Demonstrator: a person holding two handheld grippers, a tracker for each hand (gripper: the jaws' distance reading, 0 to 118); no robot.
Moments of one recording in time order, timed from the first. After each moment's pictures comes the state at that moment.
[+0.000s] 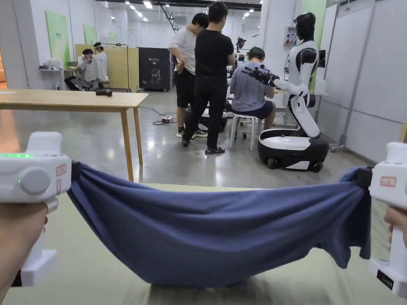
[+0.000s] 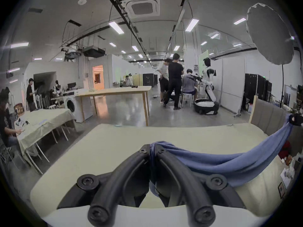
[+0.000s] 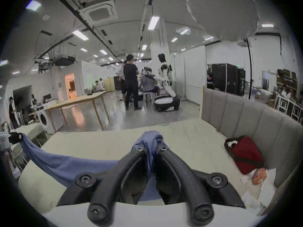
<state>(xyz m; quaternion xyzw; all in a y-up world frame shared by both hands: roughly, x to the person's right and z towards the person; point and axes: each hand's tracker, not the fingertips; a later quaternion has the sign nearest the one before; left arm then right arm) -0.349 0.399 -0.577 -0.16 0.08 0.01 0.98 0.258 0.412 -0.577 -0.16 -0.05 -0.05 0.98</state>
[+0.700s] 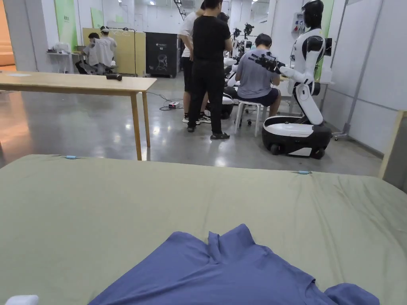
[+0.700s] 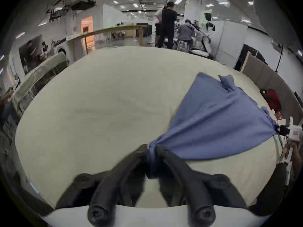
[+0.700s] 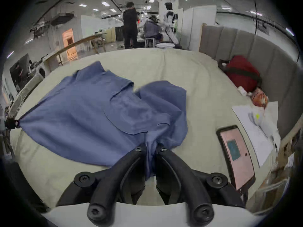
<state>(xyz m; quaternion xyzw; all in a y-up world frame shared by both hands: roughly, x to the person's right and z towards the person) -0.367 0.167 -0.331 -0.39 0.04 0.05 0.92 0.293 0.144 -0.358 -0.39 -0.04 0.00 0.92</state>
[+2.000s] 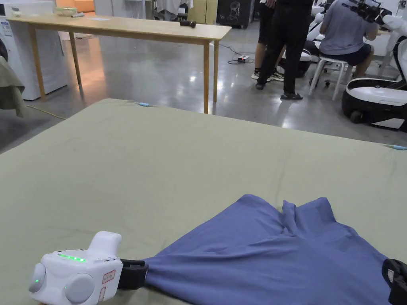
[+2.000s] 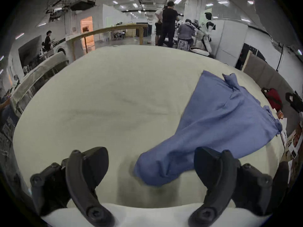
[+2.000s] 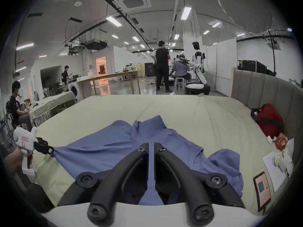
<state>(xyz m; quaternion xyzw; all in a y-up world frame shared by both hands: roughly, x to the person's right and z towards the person) -0.401 0.135 -0.379 -0.41 0.03 0.05 0.91 0.135 0.231 -0.387 -0.20 0.10 0.01 0.97</state>
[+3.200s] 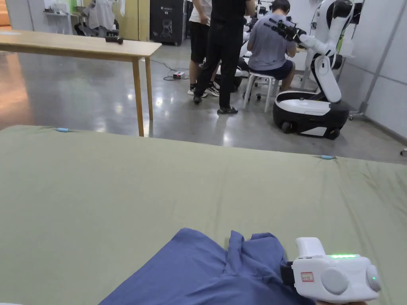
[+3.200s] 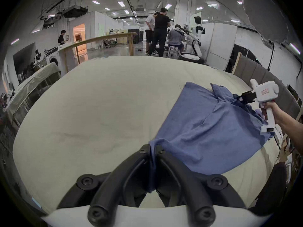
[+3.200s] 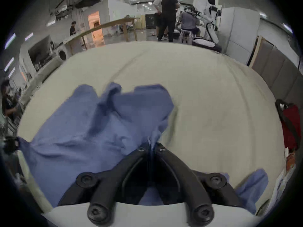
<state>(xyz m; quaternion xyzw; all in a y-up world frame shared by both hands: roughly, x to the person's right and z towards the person) -0.349 0.202 -0.388 -0.37 0.00 0.04 0.93 0.121 0.170 -0.601 -0.42 0.11 0.02 0.90</state>
